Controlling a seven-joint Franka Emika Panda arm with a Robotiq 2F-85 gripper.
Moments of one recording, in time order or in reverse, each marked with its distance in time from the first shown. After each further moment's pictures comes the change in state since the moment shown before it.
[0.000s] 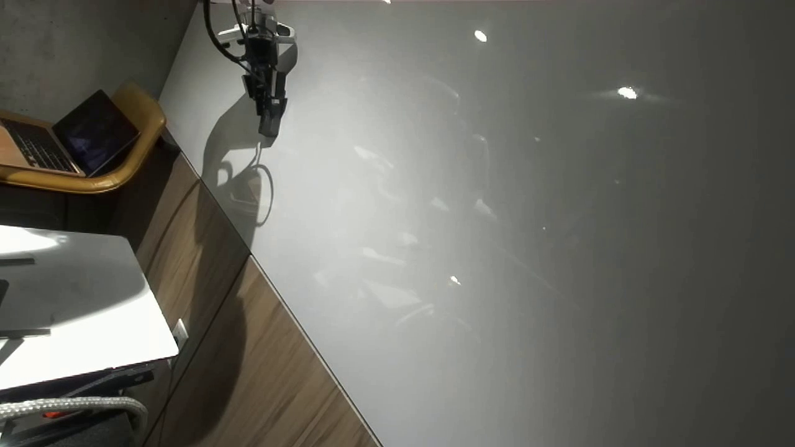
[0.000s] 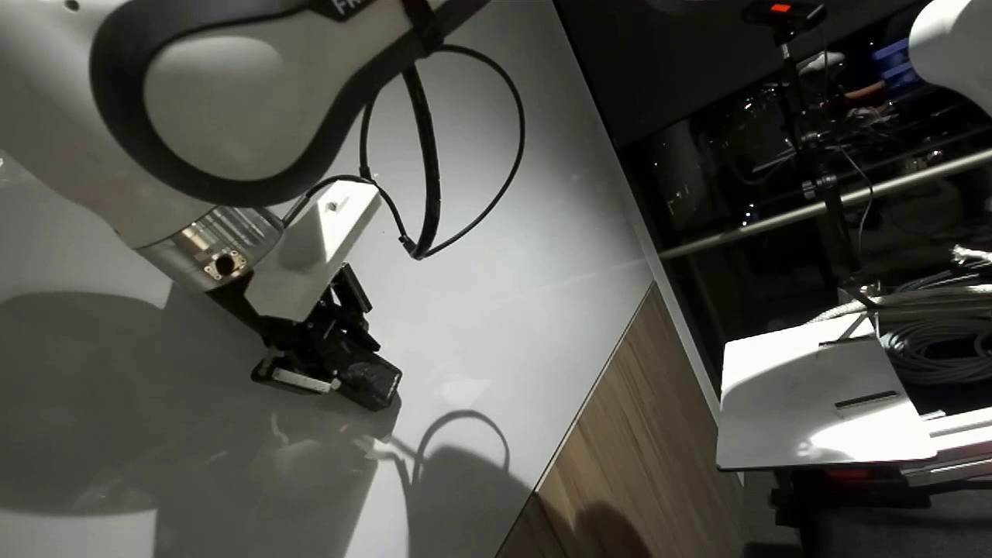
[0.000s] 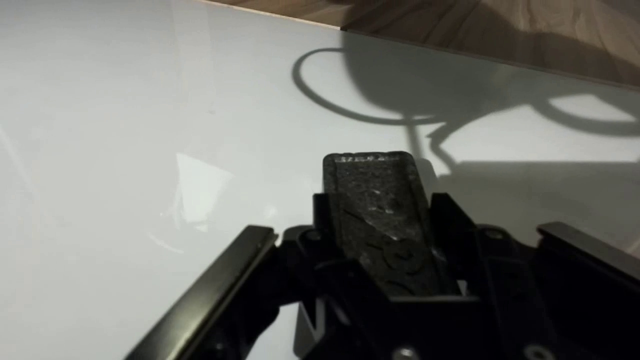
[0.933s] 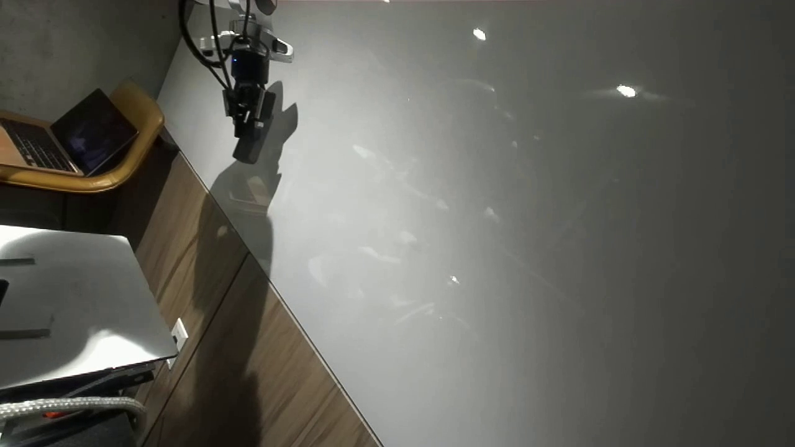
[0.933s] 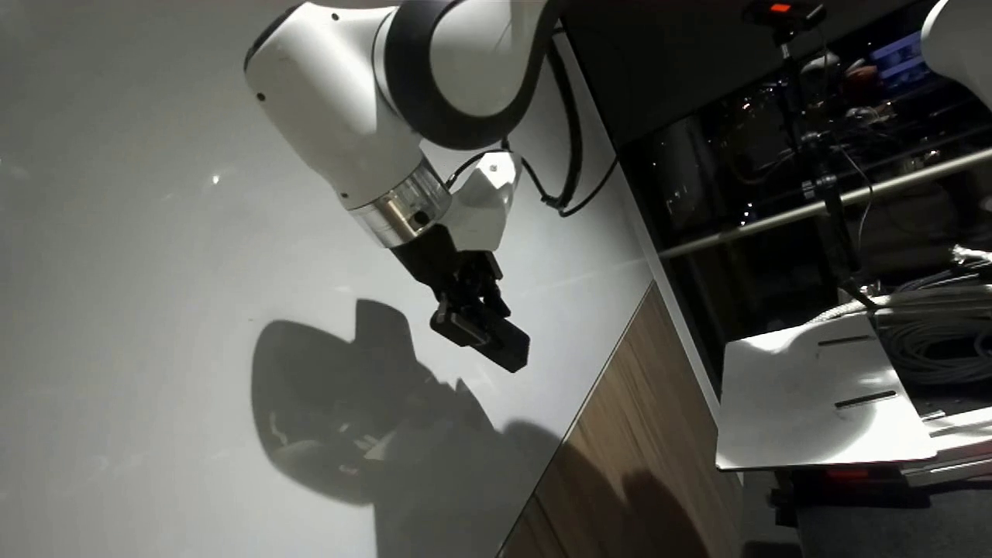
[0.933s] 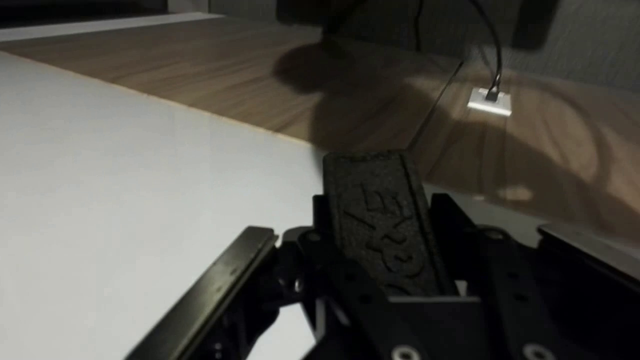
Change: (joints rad) arm -0.189 -0.449 0.040 -0.745 0.136 0.237 -0.039
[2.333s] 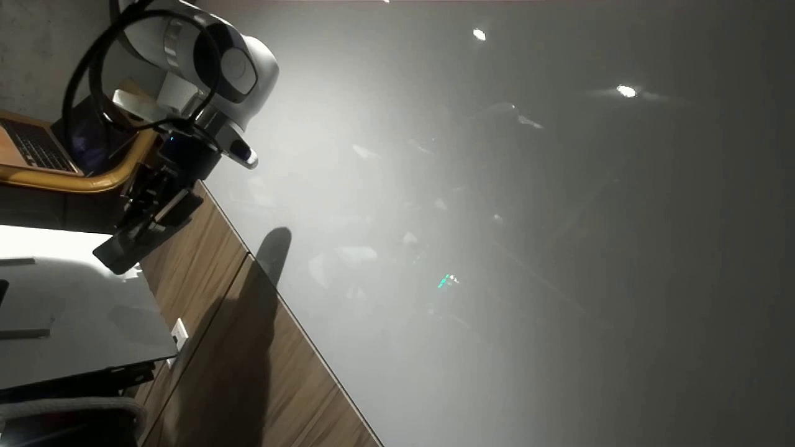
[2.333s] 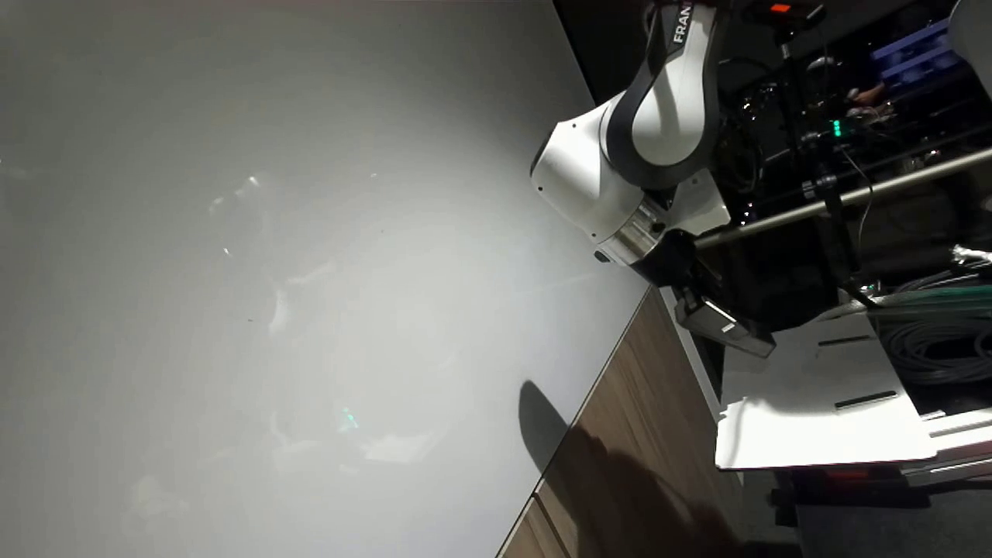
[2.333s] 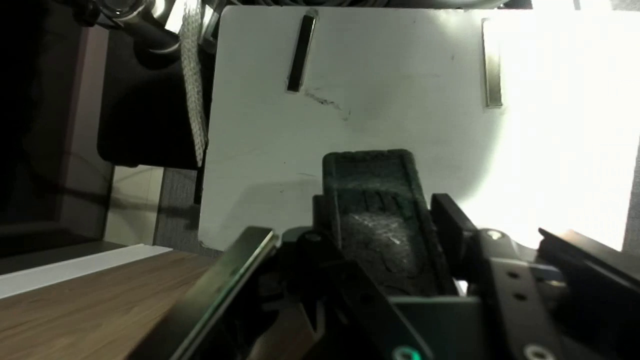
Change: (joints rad) arm -0.305 -0.257 -0.057 -0.700 0.299 0.175 -0.390
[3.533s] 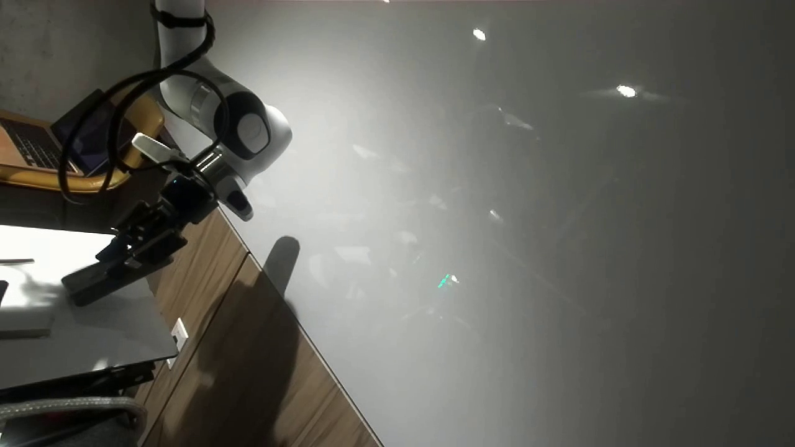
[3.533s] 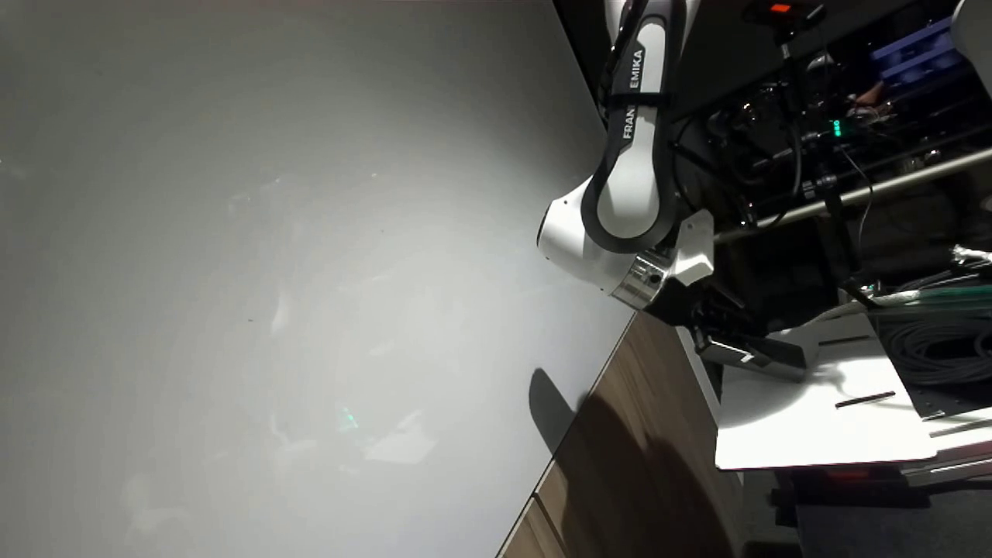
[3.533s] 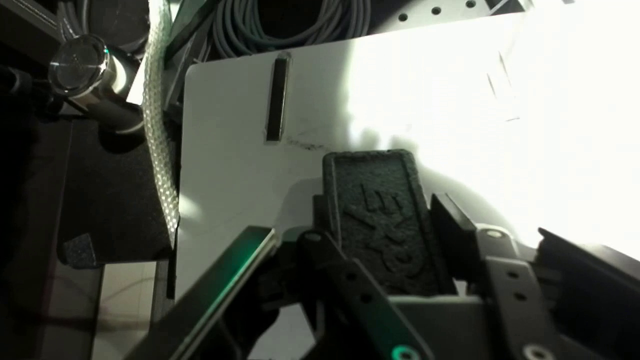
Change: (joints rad) arm -0.024 0.257 -0.048 0.138 0.074 -0.100 0.062
